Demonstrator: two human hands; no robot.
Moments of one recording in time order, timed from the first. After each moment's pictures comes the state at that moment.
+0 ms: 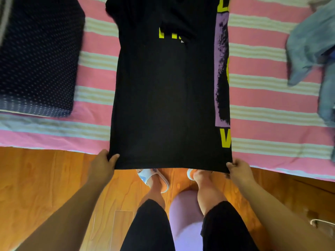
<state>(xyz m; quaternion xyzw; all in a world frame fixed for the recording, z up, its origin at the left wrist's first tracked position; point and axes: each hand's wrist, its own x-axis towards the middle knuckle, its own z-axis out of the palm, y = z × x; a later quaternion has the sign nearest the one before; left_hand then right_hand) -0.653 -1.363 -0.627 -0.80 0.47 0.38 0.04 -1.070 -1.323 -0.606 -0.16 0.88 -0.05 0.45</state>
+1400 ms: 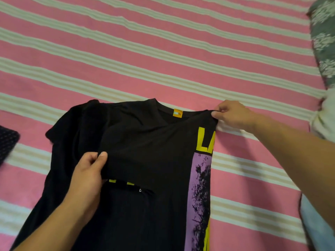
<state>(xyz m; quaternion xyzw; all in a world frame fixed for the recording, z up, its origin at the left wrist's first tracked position) -0.853 -1.805 -0.652 -0.71 0.16 0.50 -0.46 -1.208 -2.010 -0.637 -0.70 0.66 0.00 0.27</state>
